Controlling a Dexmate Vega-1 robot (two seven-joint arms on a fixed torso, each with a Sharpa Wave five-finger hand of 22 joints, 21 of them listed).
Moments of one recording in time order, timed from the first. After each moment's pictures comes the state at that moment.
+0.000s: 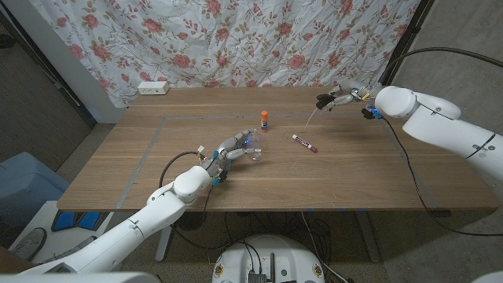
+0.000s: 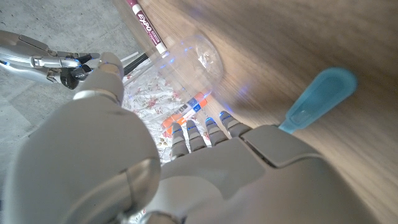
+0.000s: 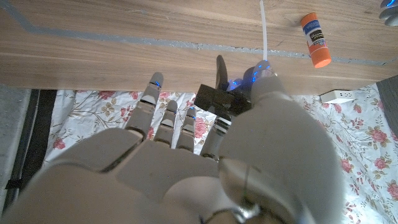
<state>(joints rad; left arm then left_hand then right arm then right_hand) 0.98 0.66 0.56 -1.63 -0.26 -0.15 0.08 0.85 -0.13 0.31 -0.16 0.18 0.08 -0.09 0.18 0.18 0.04 -0.10 0.18 0.19 -0.04 -0.03 0.17 0.17 -0.07 -0.03 0.18 0.17 -0.65 -1.07 -0.53 -2.01 -0.06 -0.54 0.20 1.04 0.02 0.27 -0.16 0.19 0.87 -0.20 0.53 0.27 0.24 -0.02 0.21 0.20 0.13 0.08 0.29 0.27 0.46 0.20 0.19 0.16</state>
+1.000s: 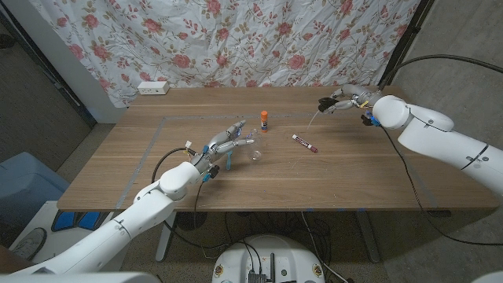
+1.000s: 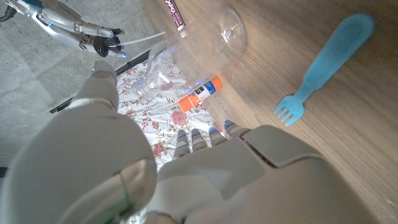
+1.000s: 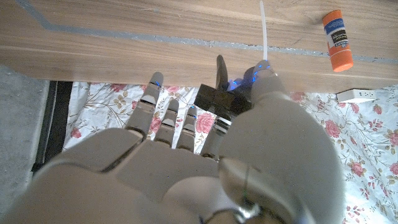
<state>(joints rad) 1.04 0.71 0.47 -1.69 -0.39 -0.22 0.02 0.77 -0.11 0.29 -0.14 0.18 -0.02 -0.07 0.18 0.17 -0.09 -0.08 0.17 0.18 -0.16 -0.04 0.17 0.17 -0.17 -0.03 0.17 0.17 -0.71 -1.05 -0.54 -2.02 -0.12 -0.56 0.09 1.04 0.02 0.27 -0.16 0.20 0.87 -0.20 0.54 0.27 0.26 -0.03 0.21 0.20 0.15 0.06 0.30 0.27 0.47 0.19 0.19 0.16</state>
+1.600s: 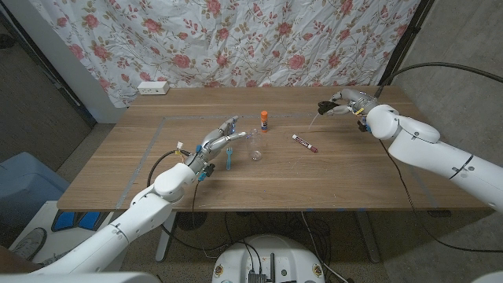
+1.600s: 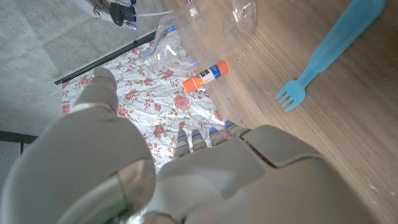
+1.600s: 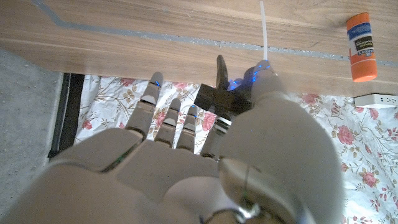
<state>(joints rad) 1.07 0.68 0.43 -1.66 -0.47 -0.29 0.01 0.73 -0.09 0.28 -0.12 0.18 -0.02 -0.07 0.18 0.17 -0.08 -0.08 0.18 0.18 -0.16 -0.04 0.17 0.17 -0.17 -0.03 0.17 0.17 -0.74 -0.99 -0.58 -1.99 -0.23 -0.60 -0.01 1.04 0.02 0.27 -0.16 0.20 0.87 -0.20 0.55 0.27 0.28 -0.04 0.21 0.20 0.17 0.04 0.32 0.27 0.48 0.18 0.19 0.16</state>
